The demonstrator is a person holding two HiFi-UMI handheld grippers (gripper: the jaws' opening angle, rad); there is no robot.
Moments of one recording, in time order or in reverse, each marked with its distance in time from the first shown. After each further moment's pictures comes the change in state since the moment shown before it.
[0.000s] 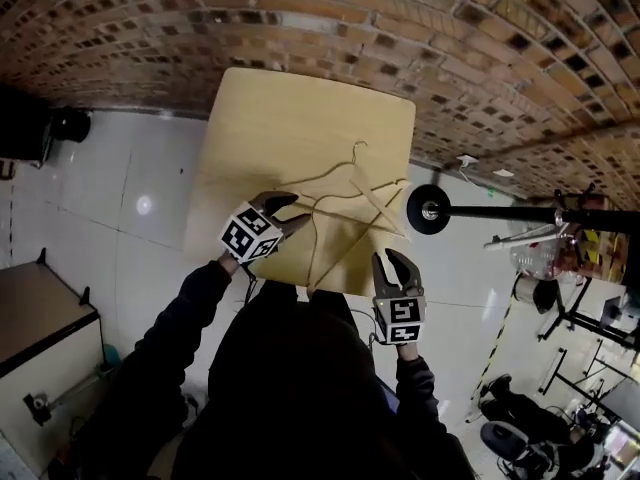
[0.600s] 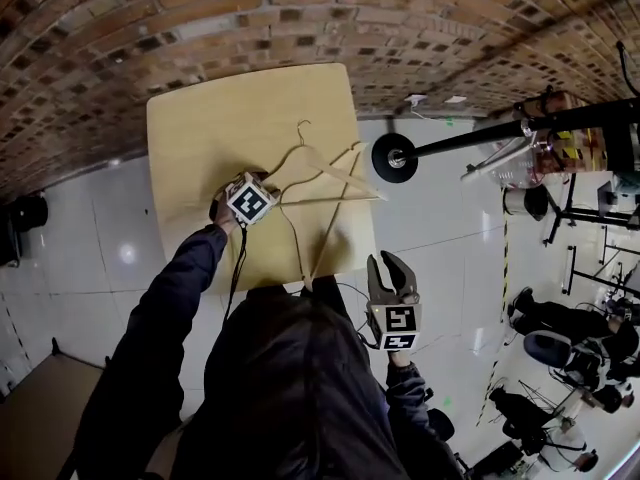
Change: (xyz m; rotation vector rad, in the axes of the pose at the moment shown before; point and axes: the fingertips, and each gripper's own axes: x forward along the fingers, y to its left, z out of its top) left arm 0.117 0.077 -0.062 0.350 0.456 -0.037; right arm -0.063 0.017 -0.028 0.239 0.008 -0.336
